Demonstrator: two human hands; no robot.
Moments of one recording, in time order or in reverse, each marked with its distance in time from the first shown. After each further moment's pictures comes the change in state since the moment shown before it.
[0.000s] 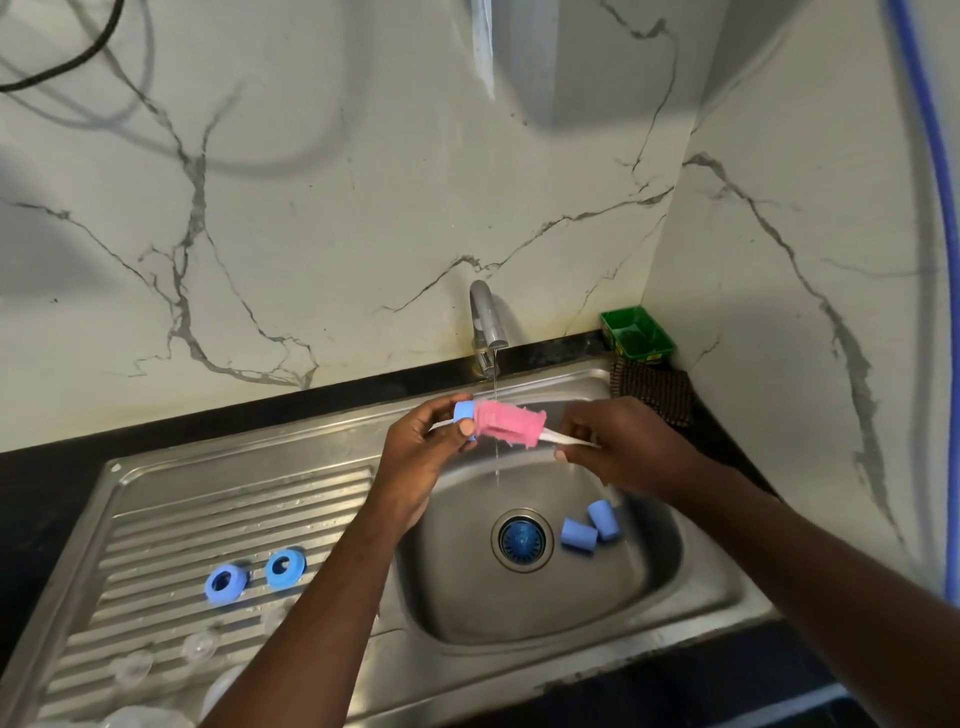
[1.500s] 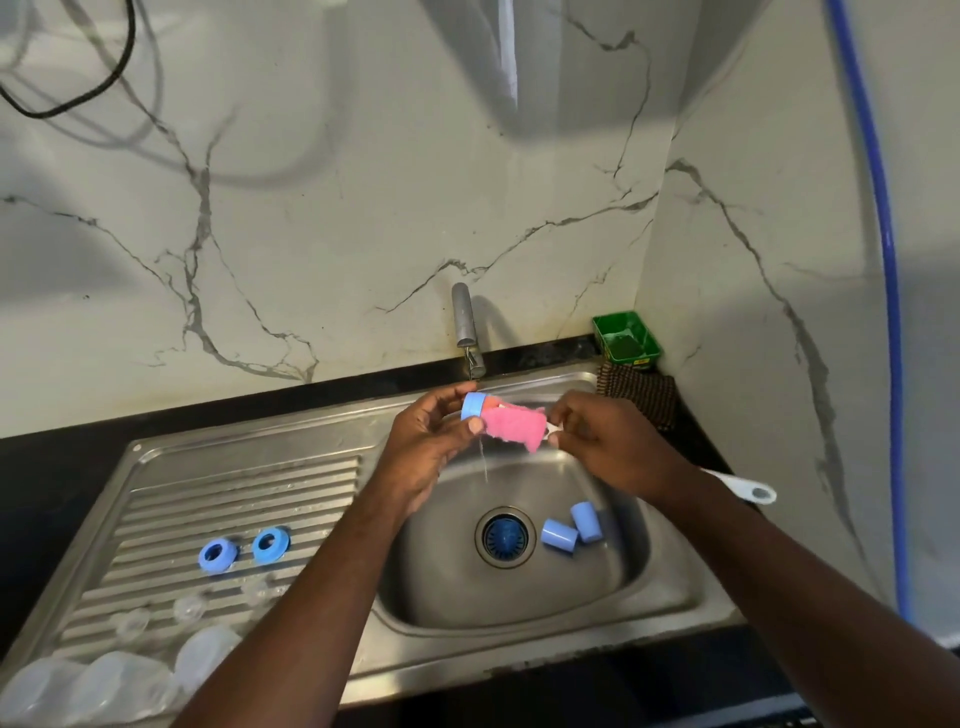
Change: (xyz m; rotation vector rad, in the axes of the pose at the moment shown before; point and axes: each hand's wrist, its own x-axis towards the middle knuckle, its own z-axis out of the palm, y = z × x) left_hand -0.010 0.008 0.057 0.013 -0.001 -0.049; right_hand -0.025 0.031 -0.013 0.215 0.063 0.099
